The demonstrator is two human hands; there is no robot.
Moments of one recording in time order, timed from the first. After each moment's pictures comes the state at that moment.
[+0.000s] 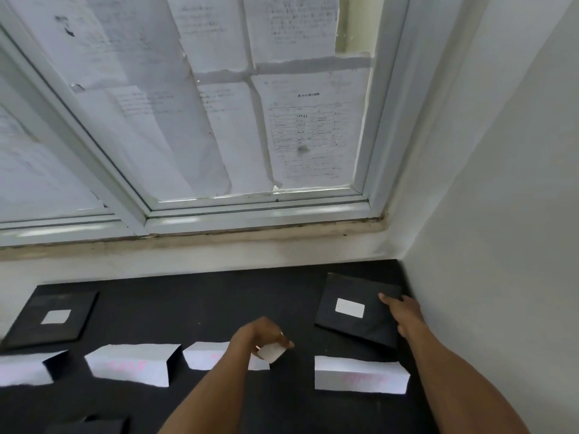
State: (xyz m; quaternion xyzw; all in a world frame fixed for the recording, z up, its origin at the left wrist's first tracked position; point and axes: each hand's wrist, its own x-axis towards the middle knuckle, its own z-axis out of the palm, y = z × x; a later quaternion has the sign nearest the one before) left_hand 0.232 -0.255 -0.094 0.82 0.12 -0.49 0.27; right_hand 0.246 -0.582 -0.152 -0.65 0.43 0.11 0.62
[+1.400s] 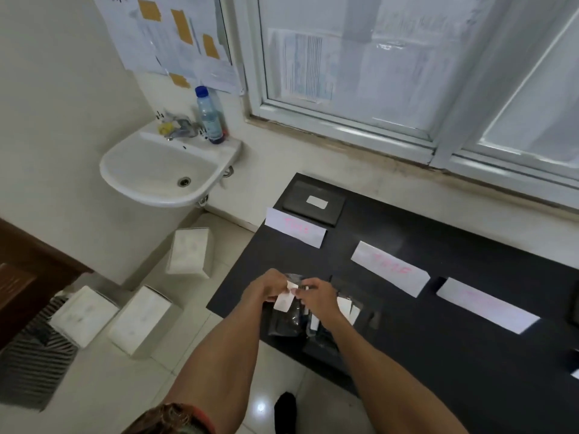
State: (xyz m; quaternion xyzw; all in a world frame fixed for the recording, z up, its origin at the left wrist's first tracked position) left_hand -0.064 0.343 -0.104 0.78 0.33 -0.28 0.46; right_hand -0.039 0.194 -0.122 -0.80 0.03 0.33 0.50
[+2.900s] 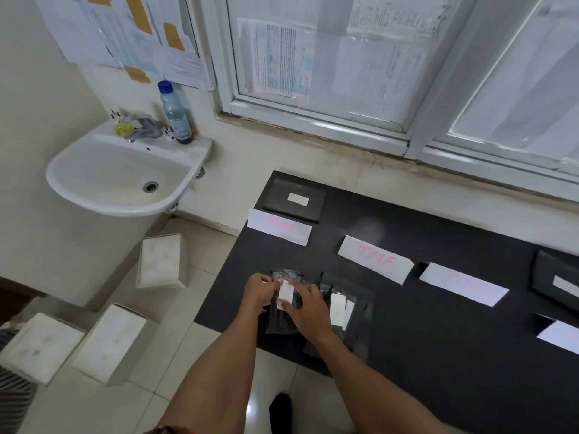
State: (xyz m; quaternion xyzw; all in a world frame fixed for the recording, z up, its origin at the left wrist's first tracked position) left_hand -0.072 0.351 -0.140 0.70 0.41 -0.13 0.56; right_hand -0.075 0.204 -0.151 -0.92 -0.12 0.17 0.34
